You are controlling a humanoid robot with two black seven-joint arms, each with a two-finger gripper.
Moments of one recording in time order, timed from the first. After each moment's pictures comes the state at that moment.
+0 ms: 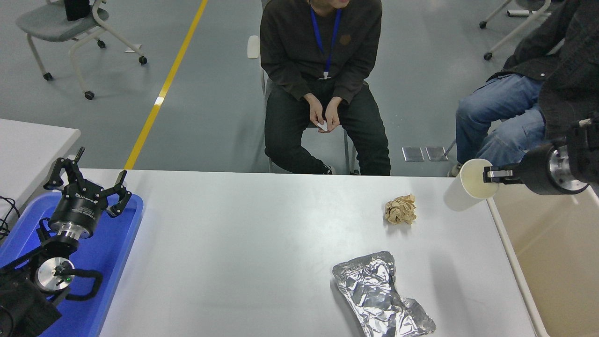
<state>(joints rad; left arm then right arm) -0.56 0.46 -0.56 -0.39 -0.24 -0.68 -0.60 1.67 -1.00 -0.66 1.44 -0.94 0.21 -0.12</state>
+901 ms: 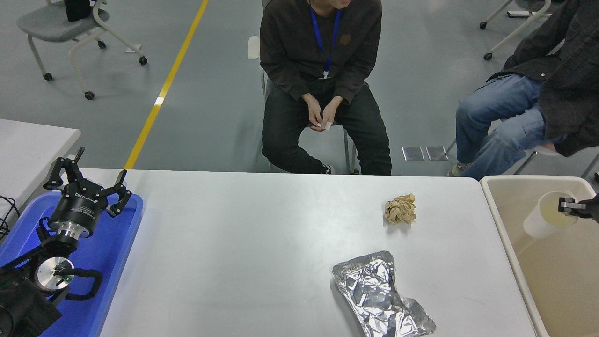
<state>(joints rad) -0.56 0.46 -0.56 -0.39 -0.24 -0.68 -0.60 1.16 -0.86 -0.48 0.80 -0.96 0.19 0.05</state>
